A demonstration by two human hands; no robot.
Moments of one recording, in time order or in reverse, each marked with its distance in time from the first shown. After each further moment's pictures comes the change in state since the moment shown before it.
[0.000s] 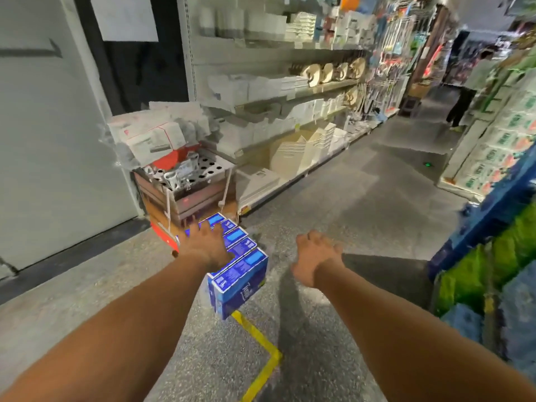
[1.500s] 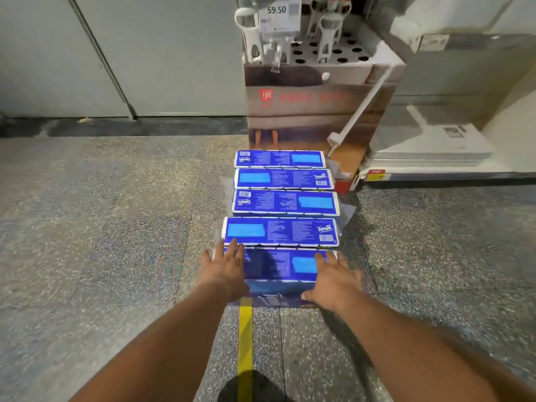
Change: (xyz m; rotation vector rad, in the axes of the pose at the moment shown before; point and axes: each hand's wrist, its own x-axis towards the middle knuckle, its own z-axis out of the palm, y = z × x) left_hand 0.444 0.076 0.531 -0.134 -0.377 -0.632; right_hand 0.686 0.013 0.465 -0.203 -0.312 -0.698
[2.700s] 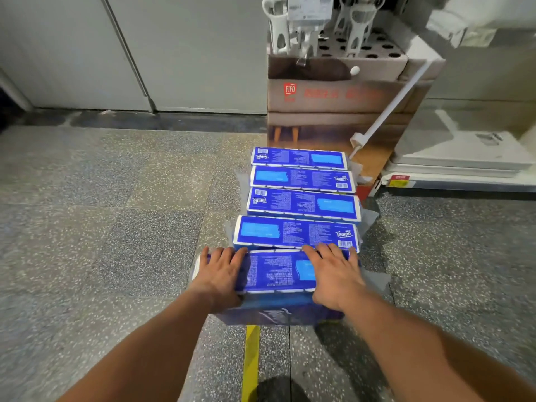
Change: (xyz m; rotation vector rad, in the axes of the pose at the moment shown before) left_hand 0.008 -0.044 0.041 -0.069 0.200 0.094; right_hand 0.037 -0.022 0.008 -0.211 0.146 -0.274
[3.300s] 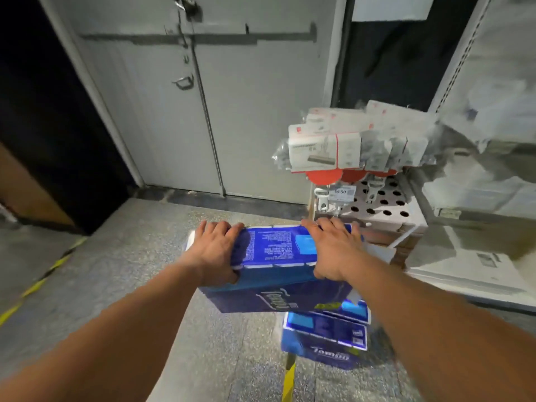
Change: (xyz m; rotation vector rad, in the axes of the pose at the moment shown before) left_hand -0.212 -0.125 -0.544 0.052 0.280 -0.122; right_hand -0.143 -0.121 -0.562 -0.054 0.189 -0.199
